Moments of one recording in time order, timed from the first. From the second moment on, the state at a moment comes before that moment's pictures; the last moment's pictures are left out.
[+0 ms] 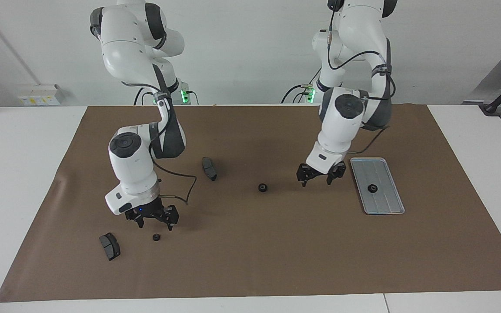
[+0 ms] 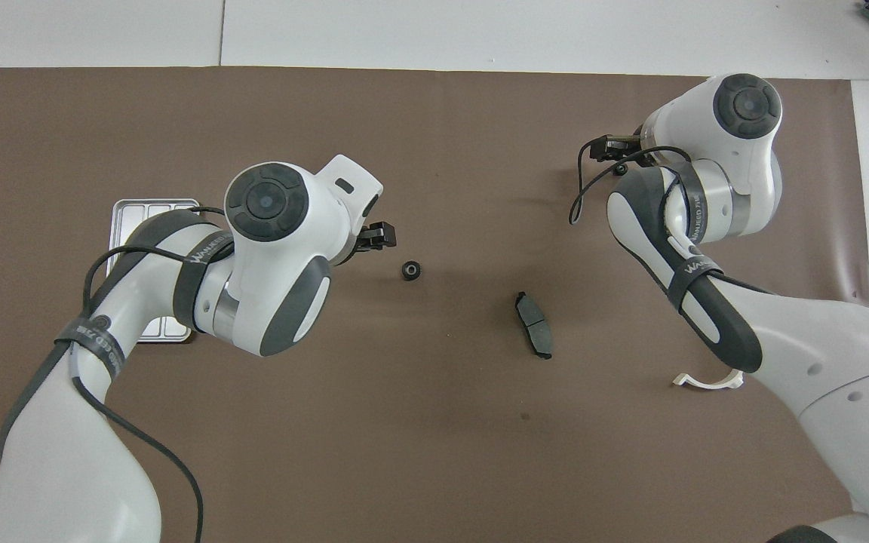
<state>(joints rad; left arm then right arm) -0.62 0.38 0.03 -1.74 -0.03 2.24 -0.63 0.07 0.68 0.04 -1.46 -0.11 2.38 0.25</state>
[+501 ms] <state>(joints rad) -0.67 0.48 0.03 -1.67 -0.02 2.26 -0.67 0.06 0.69 0.04 -1.47 -0.11 2.38 0.25</state>
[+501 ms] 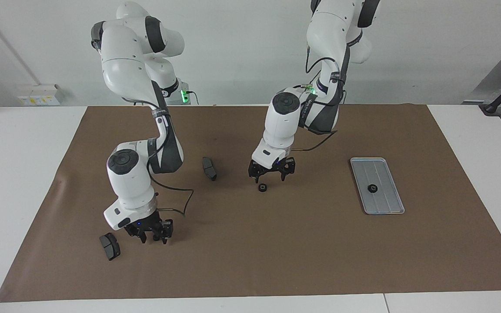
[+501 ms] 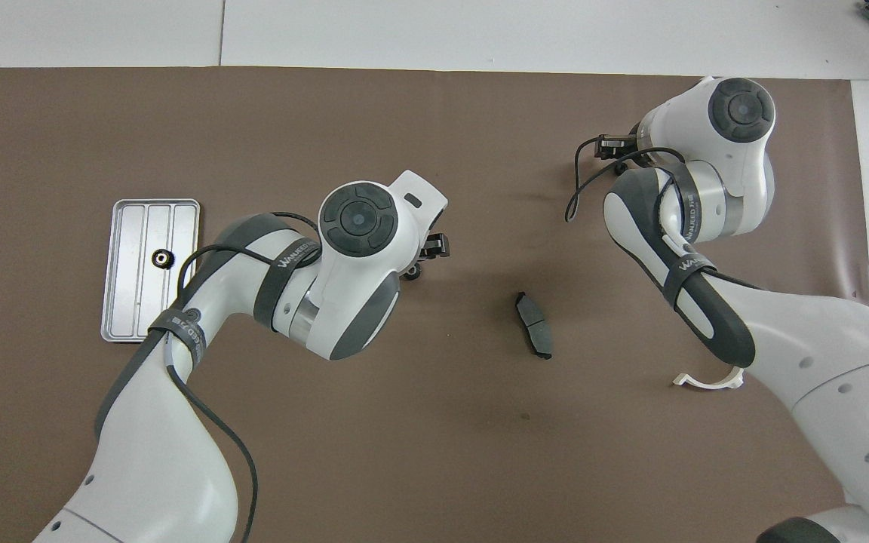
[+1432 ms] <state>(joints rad) -0.68 0.52 0.03 -1.72 -0.01 2.32 -0.67 0.06 0.69 0.05 -1.48 -0.10 2.38 0.25</state>
